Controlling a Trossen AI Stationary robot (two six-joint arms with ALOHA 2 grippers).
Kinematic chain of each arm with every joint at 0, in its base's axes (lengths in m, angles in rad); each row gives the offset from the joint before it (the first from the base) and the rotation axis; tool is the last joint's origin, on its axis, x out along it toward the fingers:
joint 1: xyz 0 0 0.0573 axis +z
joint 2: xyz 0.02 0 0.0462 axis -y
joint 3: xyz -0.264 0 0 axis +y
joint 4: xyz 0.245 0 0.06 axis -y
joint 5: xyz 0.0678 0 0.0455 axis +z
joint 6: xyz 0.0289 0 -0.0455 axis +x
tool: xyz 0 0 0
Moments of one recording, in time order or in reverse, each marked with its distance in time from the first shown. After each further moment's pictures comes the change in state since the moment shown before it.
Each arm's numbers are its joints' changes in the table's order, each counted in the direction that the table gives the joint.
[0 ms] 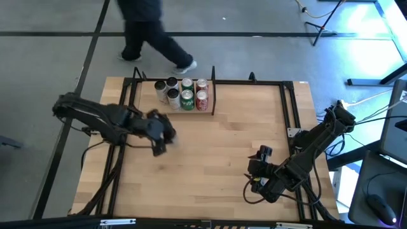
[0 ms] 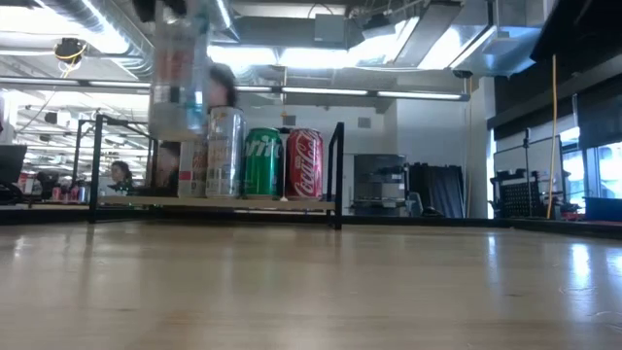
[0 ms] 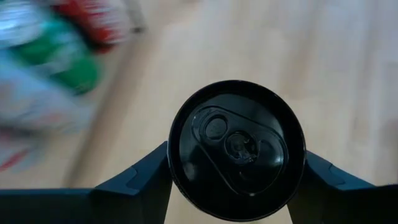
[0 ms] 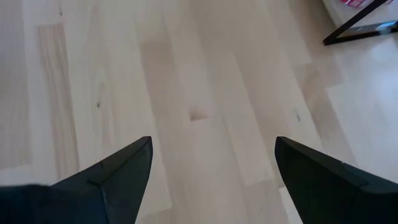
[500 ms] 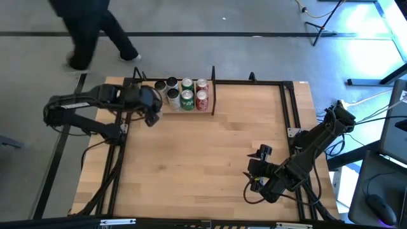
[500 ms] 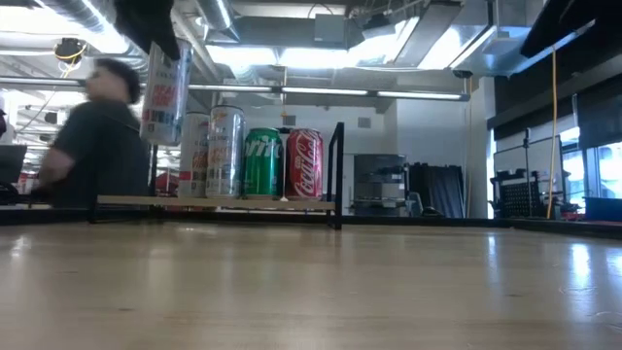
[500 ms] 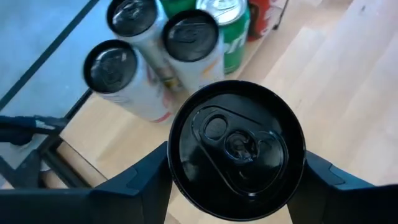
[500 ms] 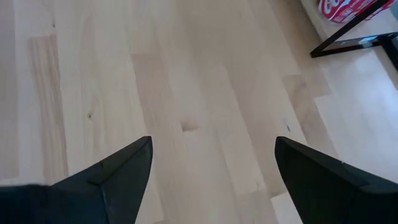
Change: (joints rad) left arm 0.374 0.144 0.000 -0.207 0.097 0.095; right arm 0.000 0.000 0.000 0.001 -0.057 -0.010
